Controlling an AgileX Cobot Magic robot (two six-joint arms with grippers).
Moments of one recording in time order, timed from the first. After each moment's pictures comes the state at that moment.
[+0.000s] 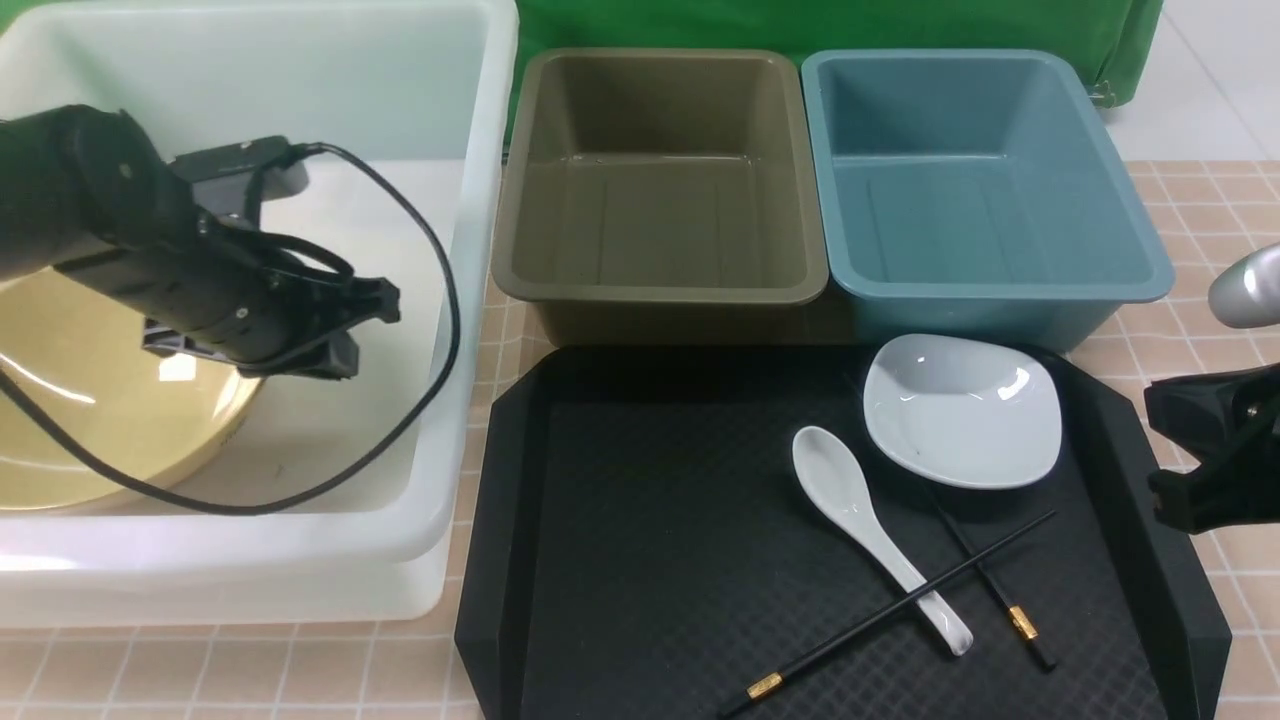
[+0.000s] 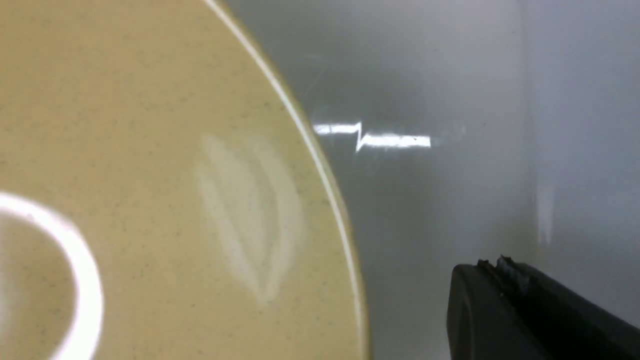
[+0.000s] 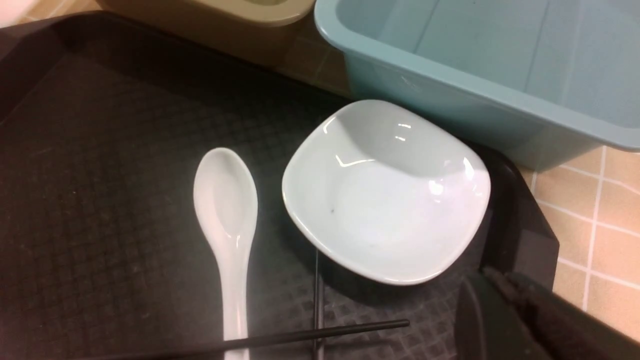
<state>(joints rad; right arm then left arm) 0.30 0.95 -0.62 -0.07 0.39 0.00 -0.04 1.68 -1.13 -0.25 0.63 0.08</state>
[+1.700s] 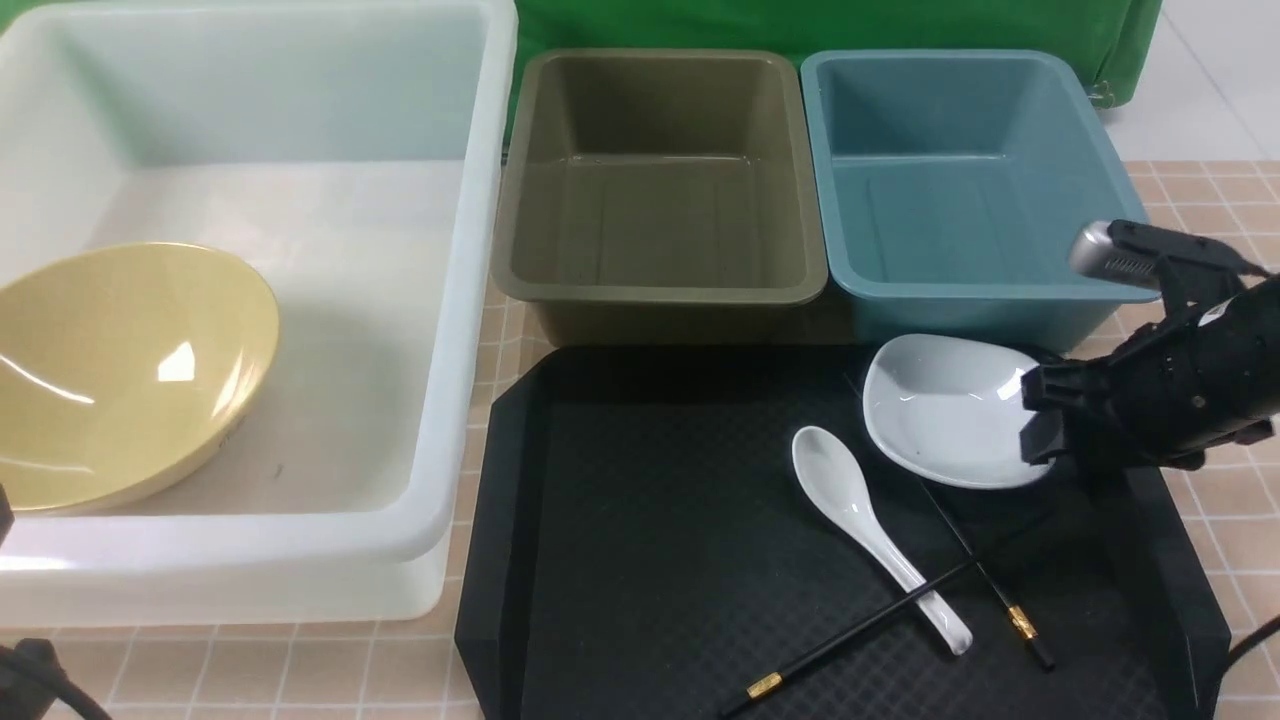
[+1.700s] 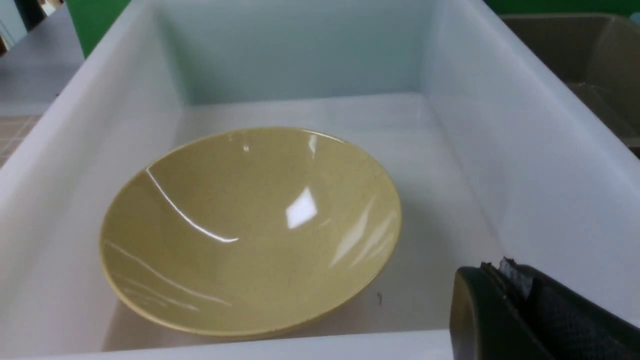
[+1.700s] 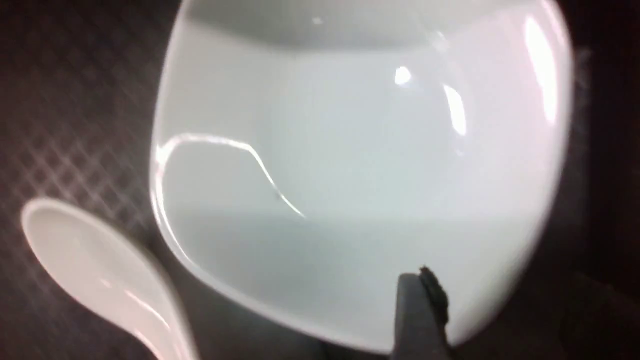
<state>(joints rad) 0.06 1.65 -0.94 0.43 0.58 -0.16 -0.05 0.25 -0.35 0.11 0.44 -0.03</state>
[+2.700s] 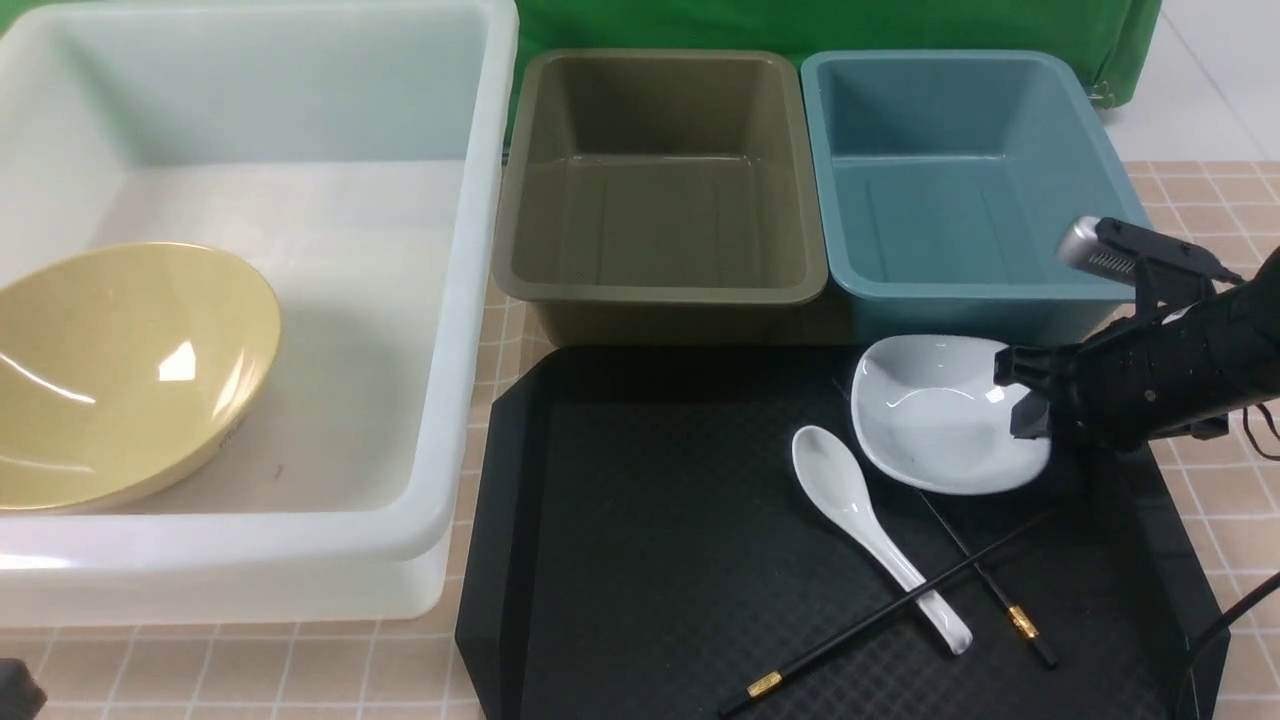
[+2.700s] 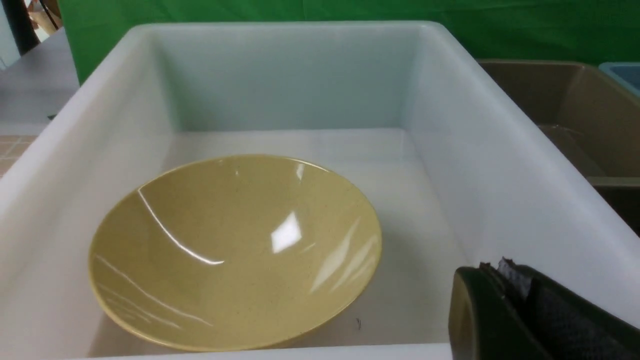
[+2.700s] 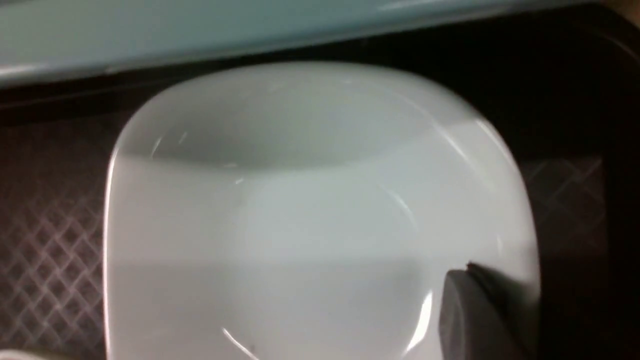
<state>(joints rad) 0.06 1.75 -0.95 0.55 0.40 -0.24 -0.05 0.15 -0.35 0.06 0.45 -0.03</state>
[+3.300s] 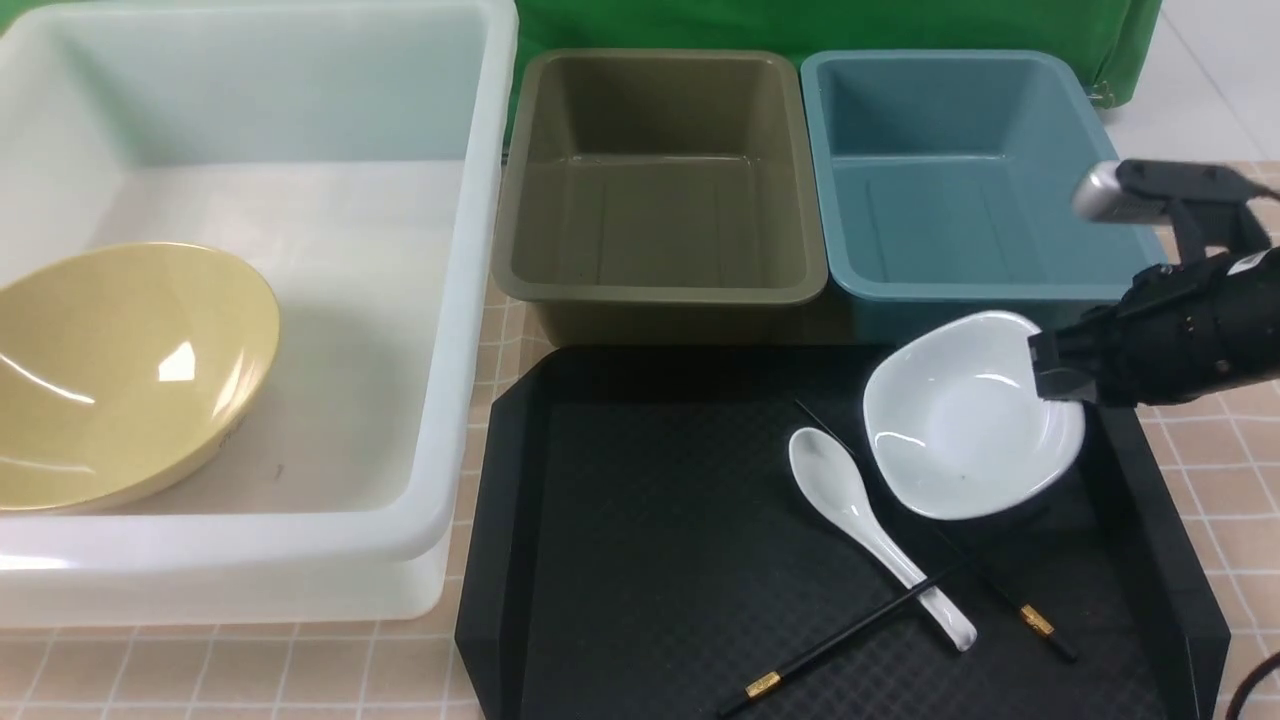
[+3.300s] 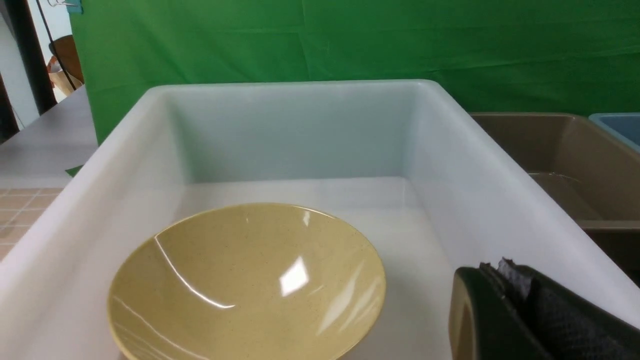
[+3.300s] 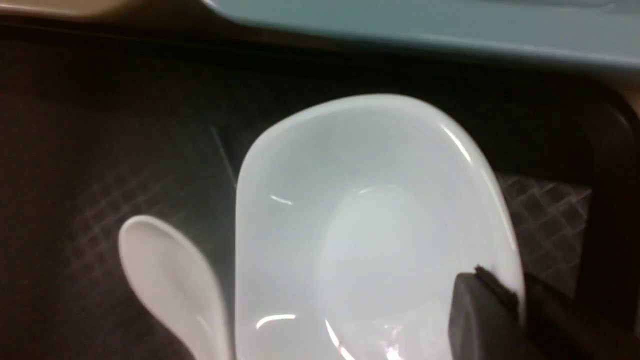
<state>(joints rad) 0.06 1.53 -0.94 0.52 0.54 -0.43 -0.05 0.07 -0.35 0.08 0.44 -0.03</state>
